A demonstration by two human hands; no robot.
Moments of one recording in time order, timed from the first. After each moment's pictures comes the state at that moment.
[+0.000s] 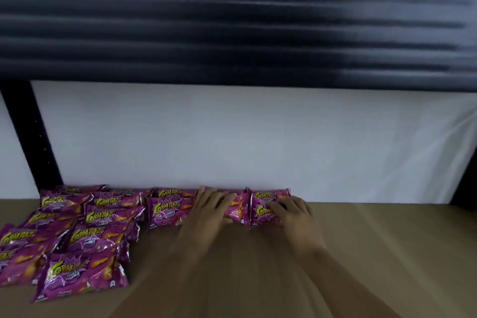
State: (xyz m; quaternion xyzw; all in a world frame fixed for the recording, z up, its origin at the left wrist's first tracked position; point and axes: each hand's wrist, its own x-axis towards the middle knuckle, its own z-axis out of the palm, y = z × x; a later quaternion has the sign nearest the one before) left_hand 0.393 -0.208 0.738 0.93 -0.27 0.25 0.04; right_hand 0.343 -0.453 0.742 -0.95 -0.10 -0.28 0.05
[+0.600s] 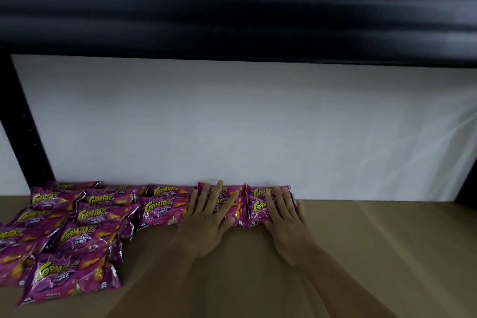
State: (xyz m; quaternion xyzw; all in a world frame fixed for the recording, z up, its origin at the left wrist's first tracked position) left_hand 0.398 -0.210 0.719 0.96 -0.24 0.14 0.03; right_hand 0.372 -0.454 0.698 -0.98 -0.08 -0.19 0.03
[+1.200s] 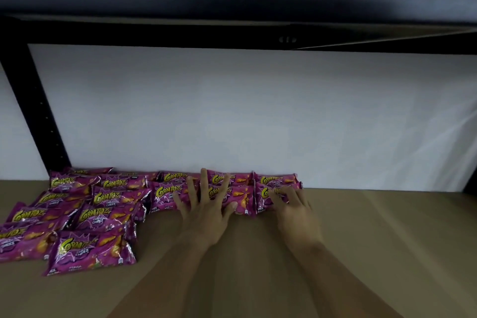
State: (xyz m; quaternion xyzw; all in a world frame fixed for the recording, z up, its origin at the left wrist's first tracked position) left_hand 0.371 -0.215 0.722 0.98 -0.05 0.12 0.11; right_hand 0.349 -0.437 0.712 -0.94 -0.07 -0.32 0.06
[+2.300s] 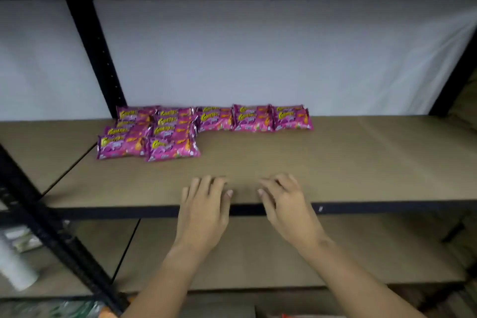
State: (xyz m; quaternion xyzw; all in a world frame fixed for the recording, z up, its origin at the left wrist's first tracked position) left_hand 0.091 -0.105 0.702 0.92 -0.15 0.32 0.15; right_hand 0.078 -0.303 0.710 -0.91 -0.16 -0.34 0.20
